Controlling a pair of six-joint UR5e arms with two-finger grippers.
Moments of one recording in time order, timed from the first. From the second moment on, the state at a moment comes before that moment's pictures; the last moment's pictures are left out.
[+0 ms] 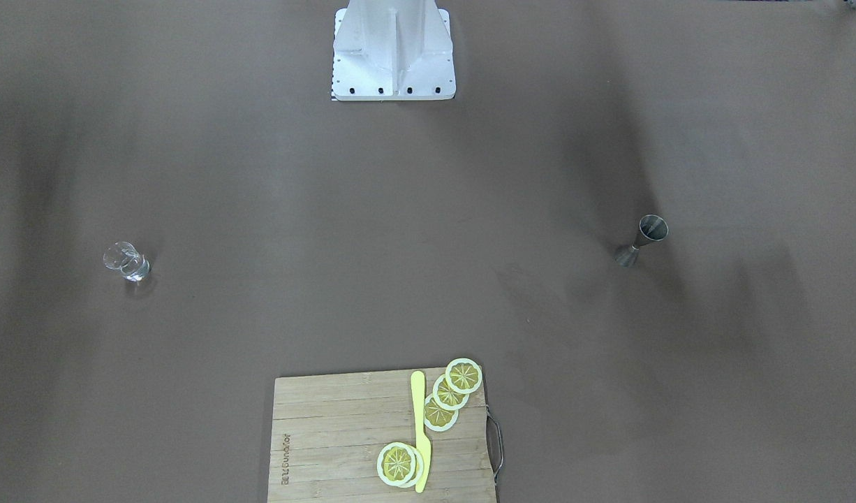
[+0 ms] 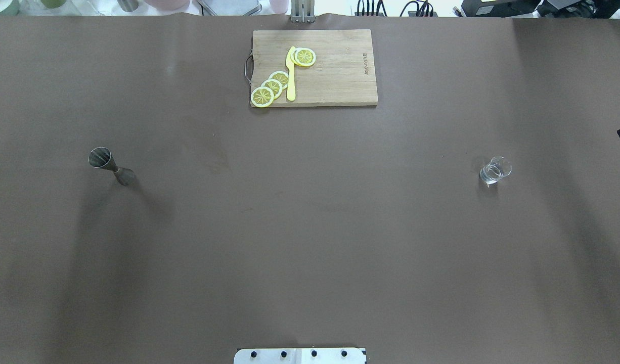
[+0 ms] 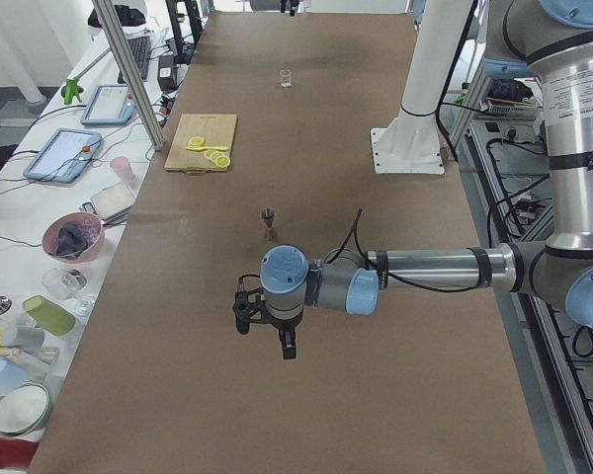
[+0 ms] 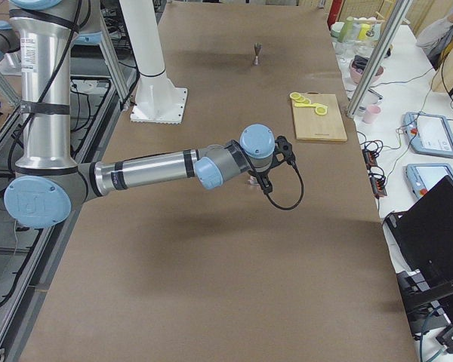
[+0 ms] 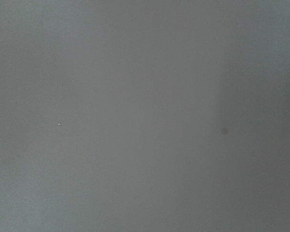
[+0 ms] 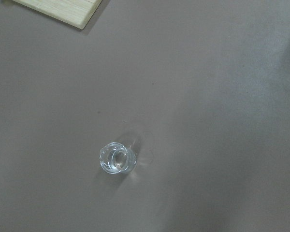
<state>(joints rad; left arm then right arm) -1.51 -1.37 -1.71 -1.75 -2.38 -0.29 1.40 -1.64 1.87 -1.19 2.56 0.04</state>
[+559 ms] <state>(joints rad) -1.51 -1.39 -1.68 -1.75 -2.38 -0.30 1.38 -1.78 1.87 -0.90 2.52 0.04</state>
